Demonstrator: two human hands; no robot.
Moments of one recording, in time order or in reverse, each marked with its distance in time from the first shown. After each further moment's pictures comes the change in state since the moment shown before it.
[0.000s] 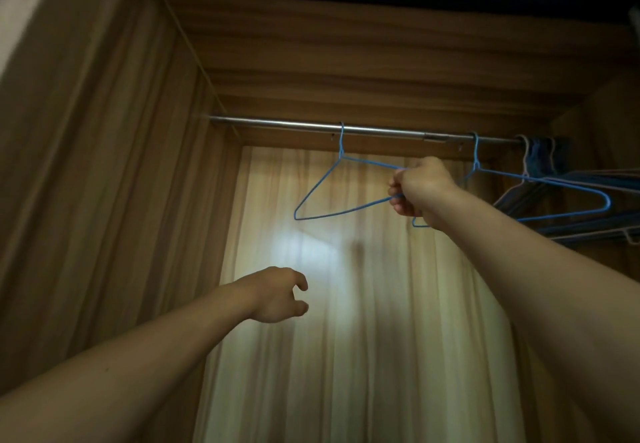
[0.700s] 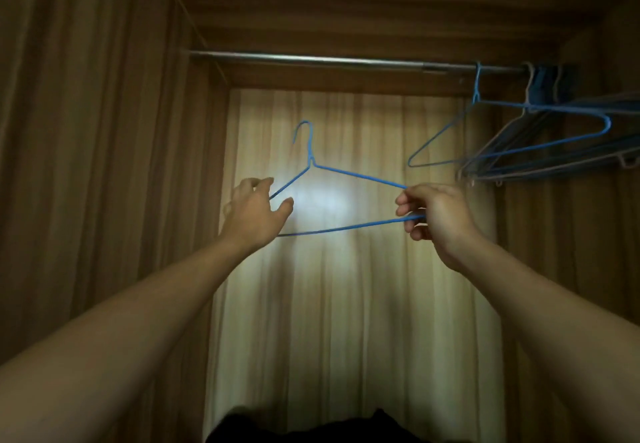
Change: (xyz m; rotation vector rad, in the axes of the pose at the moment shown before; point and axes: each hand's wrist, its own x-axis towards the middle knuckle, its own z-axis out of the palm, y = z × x) left_hand 0.017 -0.018 0.028 -0.250 0.683 -0.167; right_hand -0.070 0.124 -0.038 0.113 -0.080 0.009
